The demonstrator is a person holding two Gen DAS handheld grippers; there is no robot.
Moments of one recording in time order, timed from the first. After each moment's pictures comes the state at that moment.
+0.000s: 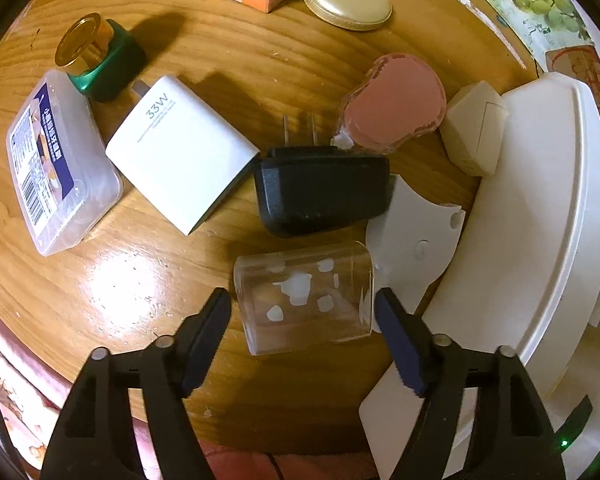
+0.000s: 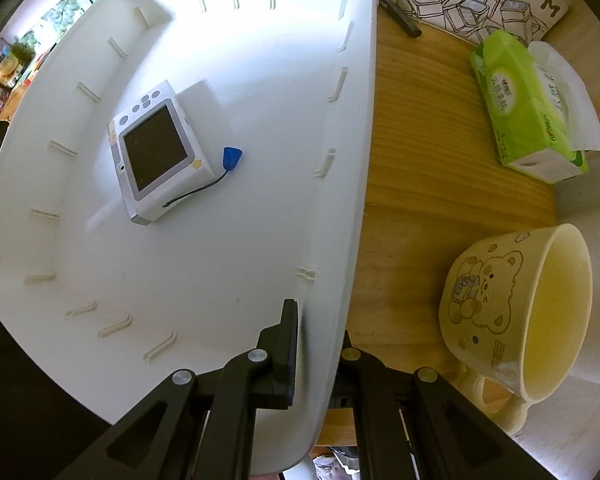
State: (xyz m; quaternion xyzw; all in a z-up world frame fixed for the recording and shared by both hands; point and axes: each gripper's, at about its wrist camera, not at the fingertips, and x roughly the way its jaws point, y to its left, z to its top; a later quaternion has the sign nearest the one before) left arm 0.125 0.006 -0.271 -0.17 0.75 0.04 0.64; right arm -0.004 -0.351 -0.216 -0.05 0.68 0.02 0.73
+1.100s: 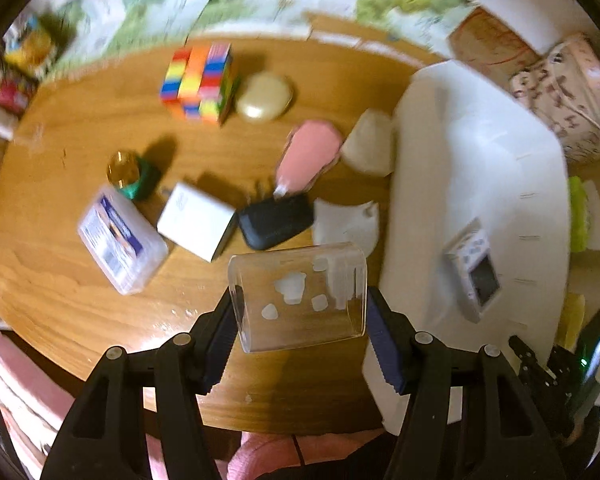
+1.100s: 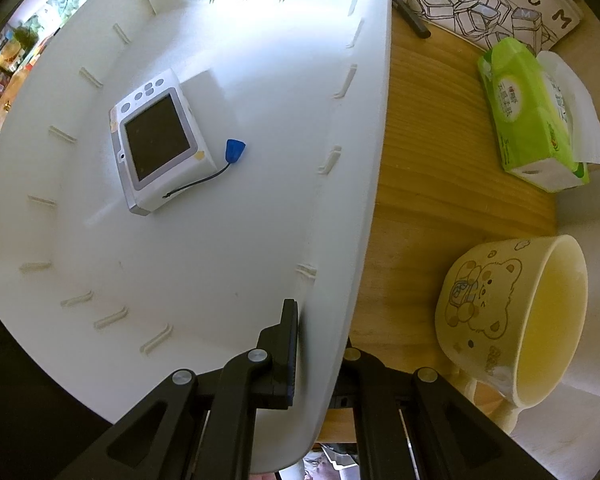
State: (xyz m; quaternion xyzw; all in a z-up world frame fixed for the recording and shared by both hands) left arm 0.106 -0.105 -0.129 -0.04 0.67 -0.02 0.74; right arm -0.002 -0.342 -0.220 -0.07 0.69 0.02 0.72
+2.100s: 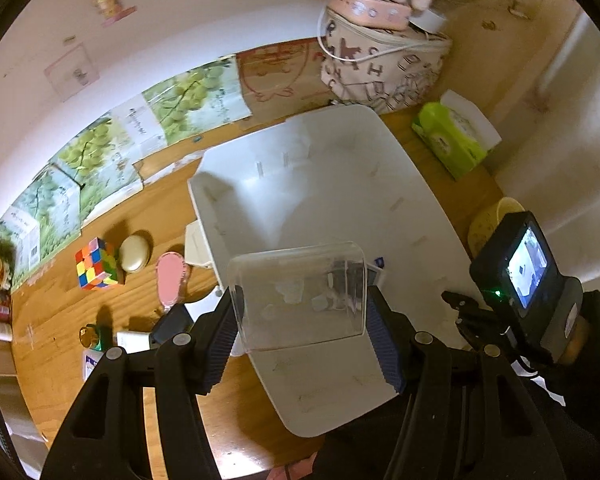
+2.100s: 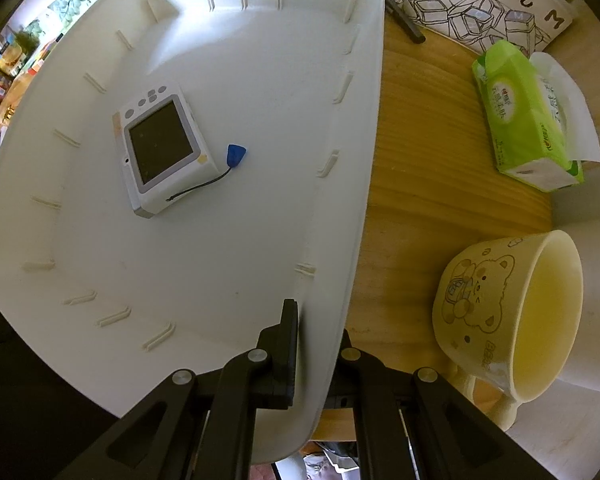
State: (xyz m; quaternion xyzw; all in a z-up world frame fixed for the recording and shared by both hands) left arm 0.072 -0.229 -0.066 0.14 0.56 -0.23 0.78; right arm -0.008 -0.343 -0.214 -0.06 0.68 0.02 0.73
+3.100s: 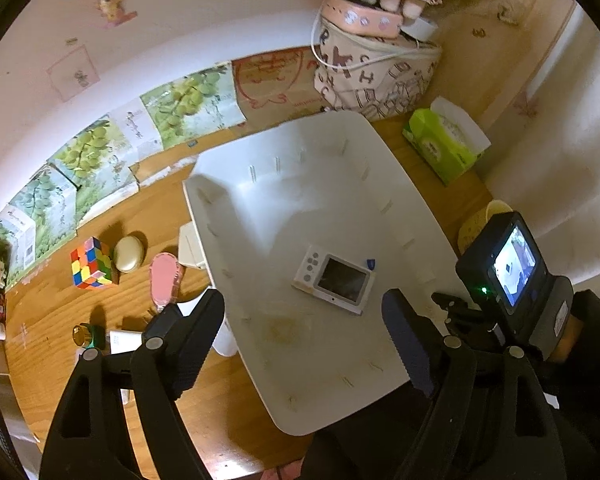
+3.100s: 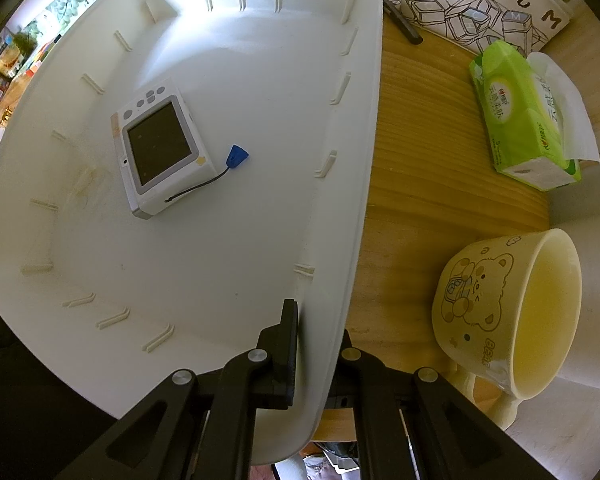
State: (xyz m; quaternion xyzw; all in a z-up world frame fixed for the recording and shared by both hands) left arm 0.063 -0.222 -0.060 0.12 0.55 -0.23 0.79; right arm -0.008 -0.342 -0.213 -0.06 0.68 0.02 0.73
